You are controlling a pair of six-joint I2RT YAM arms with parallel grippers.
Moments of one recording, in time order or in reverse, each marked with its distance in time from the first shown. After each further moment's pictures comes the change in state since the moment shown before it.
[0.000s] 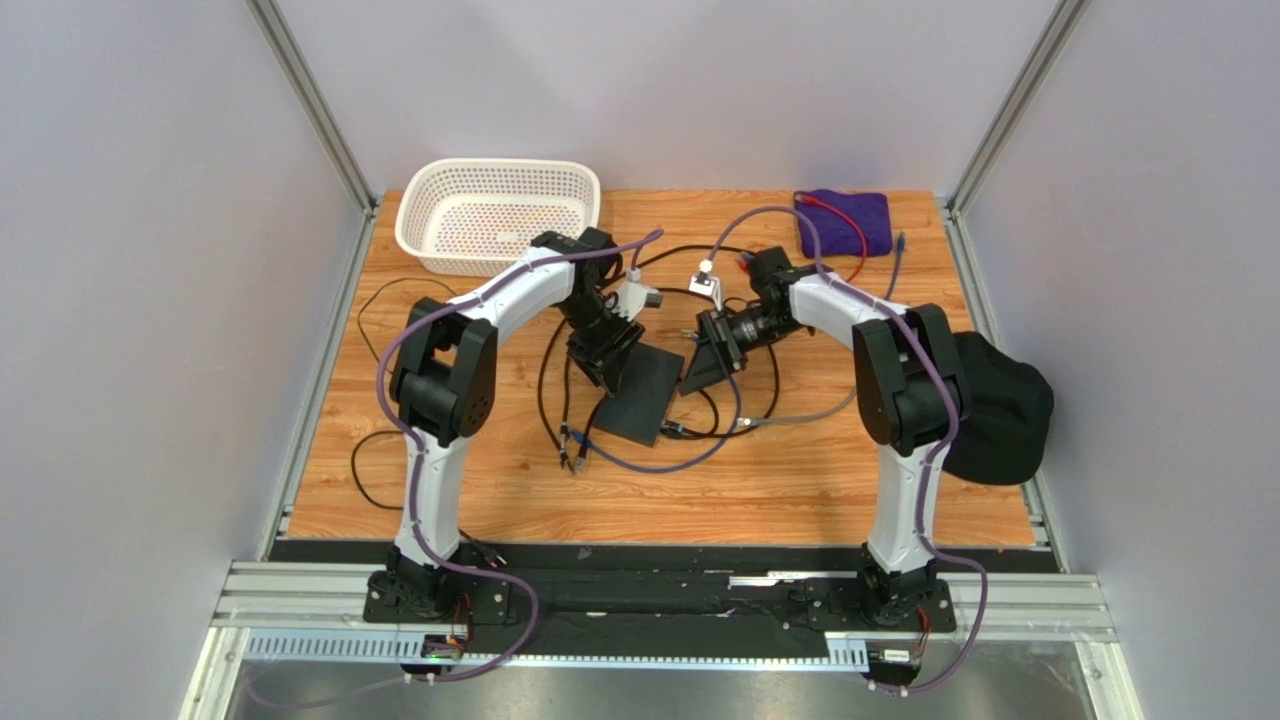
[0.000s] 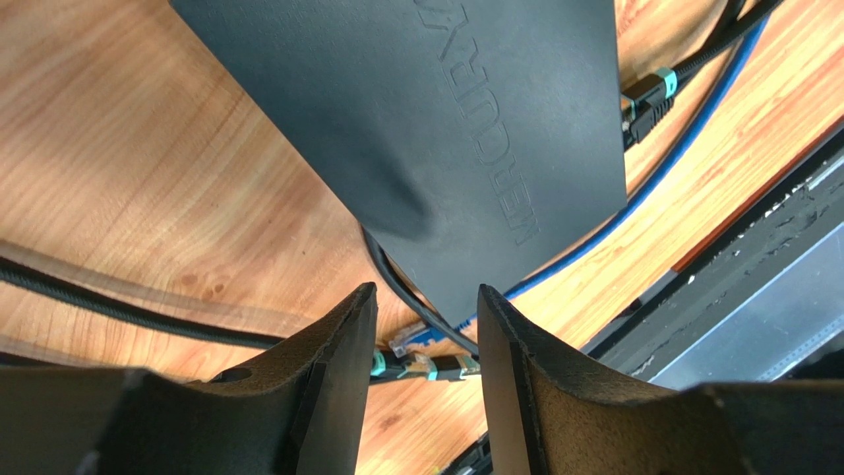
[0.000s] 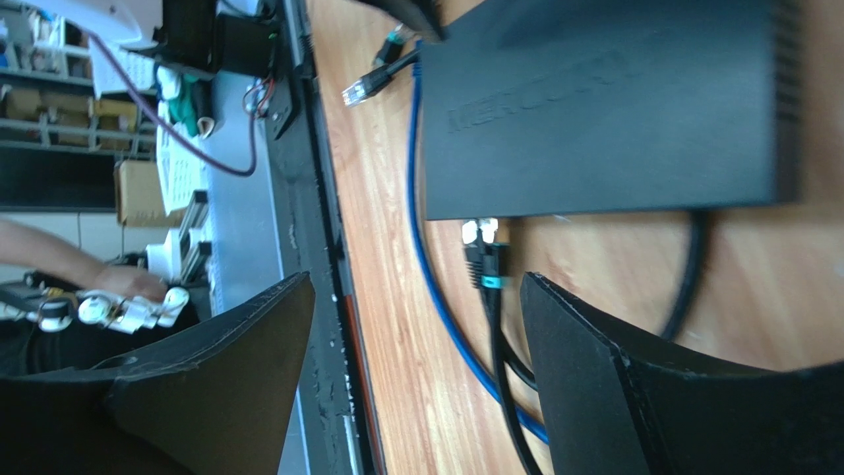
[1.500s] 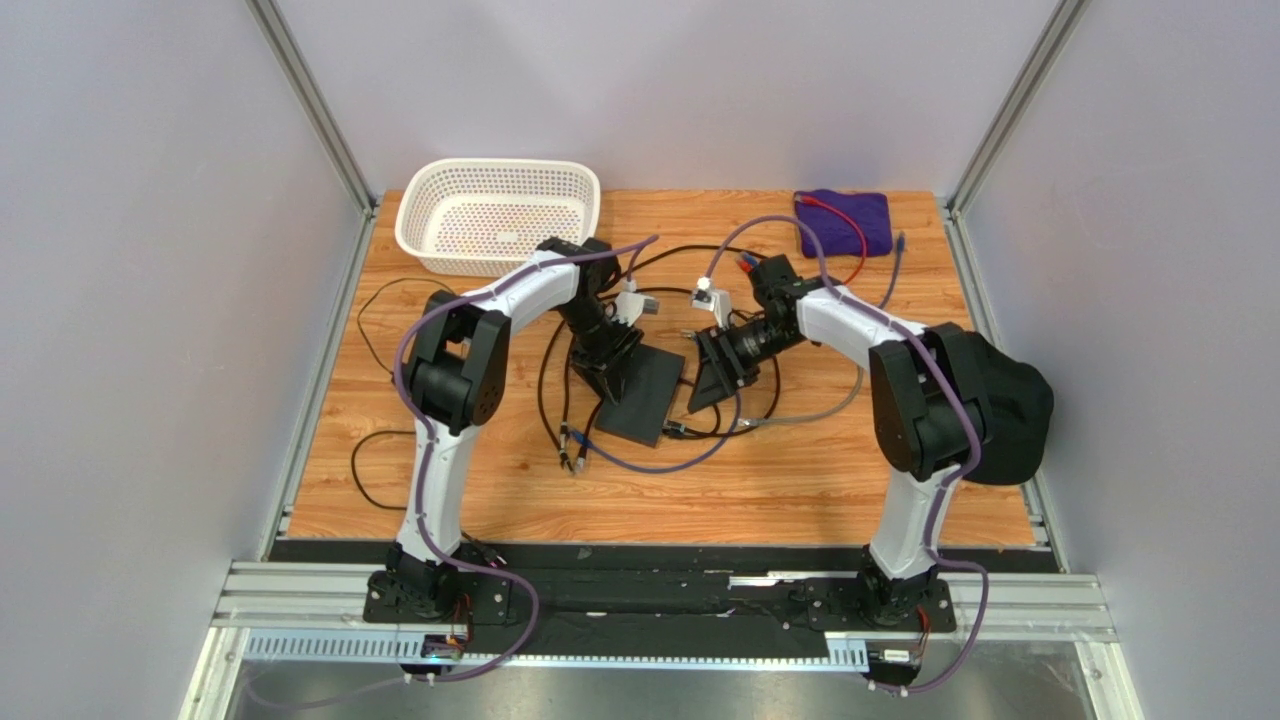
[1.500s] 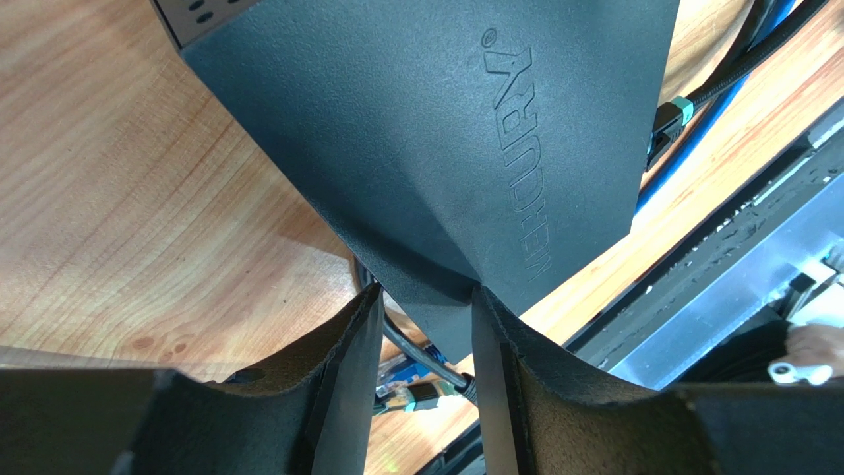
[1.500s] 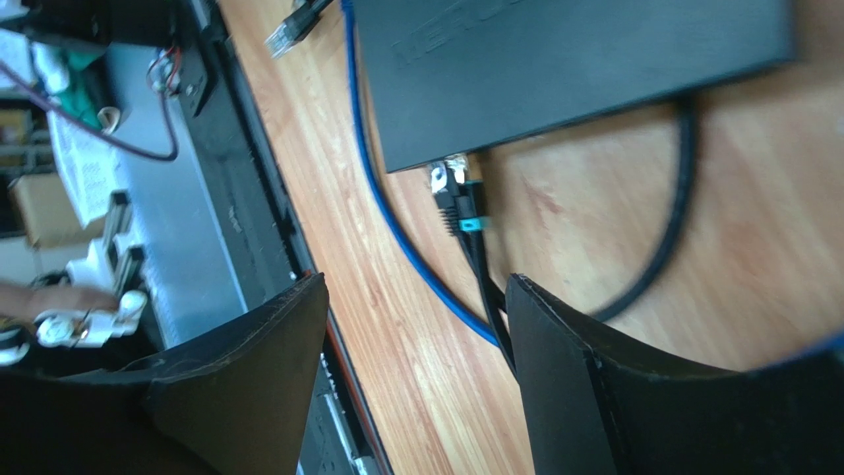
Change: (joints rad) left arm 0.016 0.104 0.027 -0.010 0.071 -0.063; right arm 0.043 -0.145 -0.134 0.032 0.222 0.059
